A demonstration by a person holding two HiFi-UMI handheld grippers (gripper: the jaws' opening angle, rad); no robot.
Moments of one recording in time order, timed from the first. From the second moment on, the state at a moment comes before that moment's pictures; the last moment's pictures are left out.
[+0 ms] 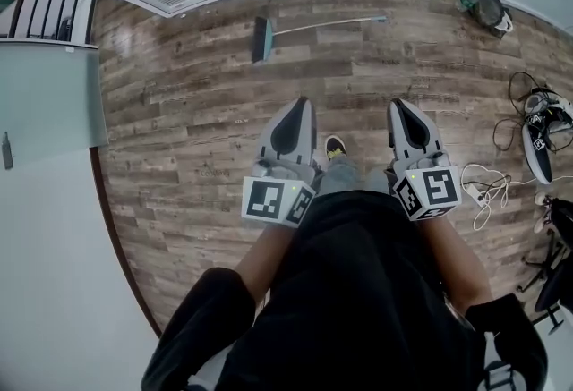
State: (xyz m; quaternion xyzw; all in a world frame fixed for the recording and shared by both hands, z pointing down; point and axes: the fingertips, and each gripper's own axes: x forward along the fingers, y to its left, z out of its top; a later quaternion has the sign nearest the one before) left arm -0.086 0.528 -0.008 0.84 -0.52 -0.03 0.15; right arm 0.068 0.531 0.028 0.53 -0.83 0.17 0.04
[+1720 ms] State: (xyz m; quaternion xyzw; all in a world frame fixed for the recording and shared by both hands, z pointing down) left arm -0.052 0.349 -0.026 0.82 -0.55 0.00 0.14; right arm 0.118 0.338 0.034 0.51 -0.84 0.17 0.03
